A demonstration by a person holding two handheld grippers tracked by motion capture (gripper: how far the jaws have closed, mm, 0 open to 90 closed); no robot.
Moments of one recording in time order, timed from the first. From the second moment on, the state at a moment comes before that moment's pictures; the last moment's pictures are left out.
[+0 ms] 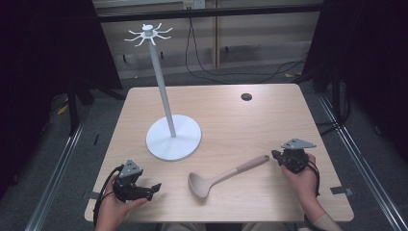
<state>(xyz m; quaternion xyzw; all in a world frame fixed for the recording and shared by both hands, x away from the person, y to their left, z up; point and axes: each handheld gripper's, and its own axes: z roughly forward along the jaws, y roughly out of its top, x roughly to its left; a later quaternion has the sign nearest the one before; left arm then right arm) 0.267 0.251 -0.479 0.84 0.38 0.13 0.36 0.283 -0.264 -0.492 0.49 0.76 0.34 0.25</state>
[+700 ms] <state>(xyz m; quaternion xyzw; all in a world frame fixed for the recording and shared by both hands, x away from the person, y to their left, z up) 0.269 0.250 -0.478 0.85 0.38 0.13 0.35 0.297 -0.254 -0.505 0.48 0.79 0.33 0.22</state>
